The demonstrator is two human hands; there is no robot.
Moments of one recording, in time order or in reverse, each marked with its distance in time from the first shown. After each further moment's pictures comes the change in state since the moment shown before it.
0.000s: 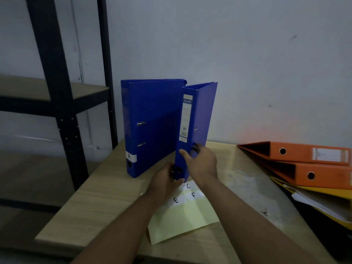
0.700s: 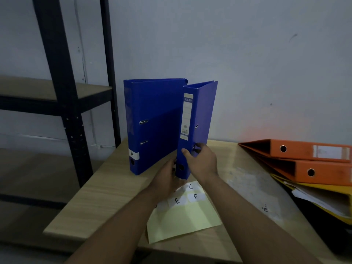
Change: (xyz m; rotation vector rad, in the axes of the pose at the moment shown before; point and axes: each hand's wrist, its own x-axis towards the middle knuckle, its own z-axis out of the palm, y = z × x) left_hand -0.011 0.041 -0.008 -1.263 -0.238 -0.470; right_hand -0.003 0.003 0.000 0.052 -0.021 0.072
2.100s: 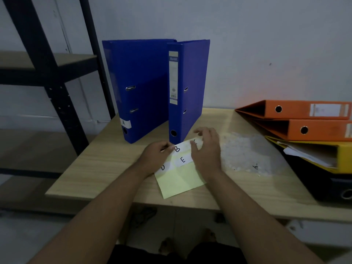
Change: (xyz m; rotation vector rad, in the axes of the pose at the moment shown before) left_hand -0.041 -0.017 -0.027 1.370 0.158 0.380; right_hand -0.065 0.071 -0.026 -0.108 0.110 -0.282
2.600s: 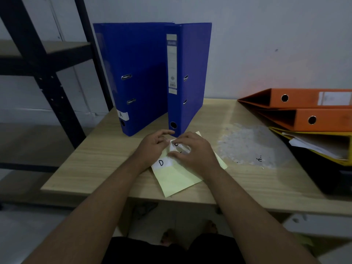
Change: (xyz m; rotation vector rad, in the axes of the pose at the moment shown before) left_hand -0.004 0.000 -0.006 -0.130 0.006 -0.025; right_hand -0.016 0.009 0.015 0.037 -0.325 -0.174
